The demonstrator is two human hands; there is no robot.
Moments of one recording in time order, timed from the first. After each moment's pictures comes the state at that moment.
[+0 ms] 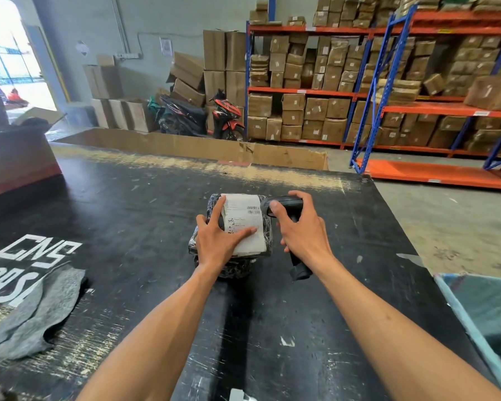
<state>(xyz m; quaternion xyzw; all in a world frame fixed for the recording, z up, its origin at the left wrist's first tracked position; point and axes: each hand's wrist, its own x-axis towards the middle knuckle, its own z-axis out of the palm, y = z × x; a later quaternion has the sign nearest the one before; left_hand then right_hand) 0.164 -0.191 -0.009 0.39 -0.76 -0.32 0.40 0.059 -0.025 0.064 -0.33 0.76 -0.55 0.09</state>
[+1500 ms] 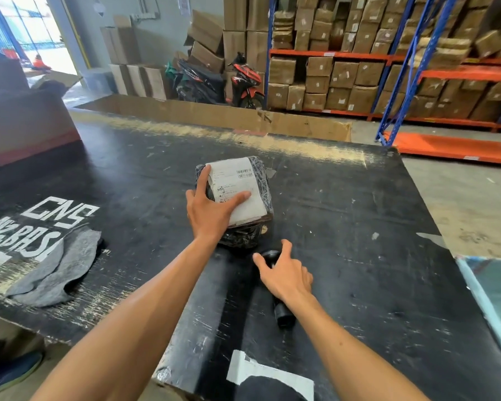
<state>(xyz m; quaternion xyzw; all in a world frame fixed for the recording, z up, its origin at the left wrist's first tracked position) 0.193 -0.183 0.002 0.43 -0.68 -0.38 0.45 0.104 -0.023 -0.078 -0.30 0.90 -0.24 0.18</state>
